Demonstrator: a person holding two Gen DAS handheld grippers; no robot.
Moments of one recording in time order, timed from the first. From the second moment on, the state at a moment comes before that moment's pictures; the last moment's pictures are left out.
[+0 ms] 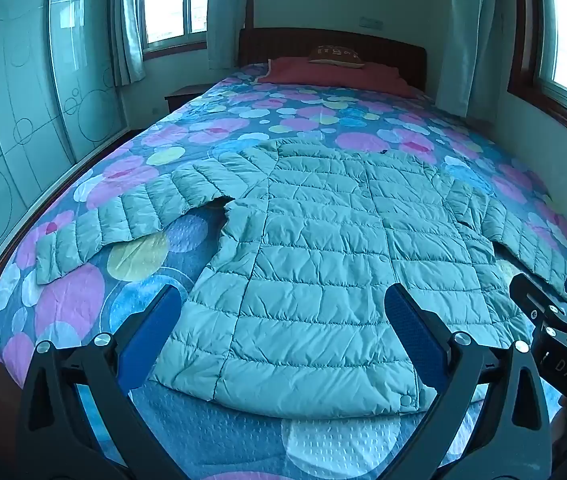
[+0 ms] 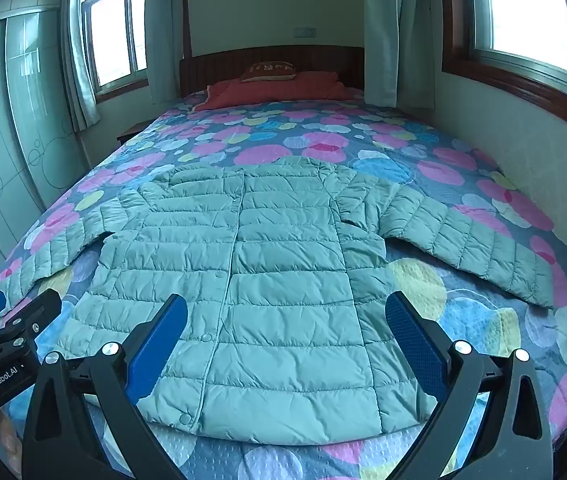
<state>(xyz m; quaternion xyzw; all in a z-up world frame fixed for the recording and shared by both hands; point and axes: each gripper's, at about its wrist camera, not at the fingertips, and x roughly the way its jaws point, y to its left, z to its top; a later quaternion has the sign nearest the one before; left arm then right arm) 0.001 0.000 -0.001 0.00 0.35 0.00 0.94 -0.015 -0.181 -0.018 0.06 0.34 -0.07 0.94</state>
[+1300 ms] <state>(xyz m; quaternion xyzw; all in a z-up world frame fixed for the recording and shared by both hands) -0.004 0.007 -0.012 0.00 0.36 0.00 0.93 -0.014 -0.180 -0.018 0.06 0.34 -0.07 0.94</state>
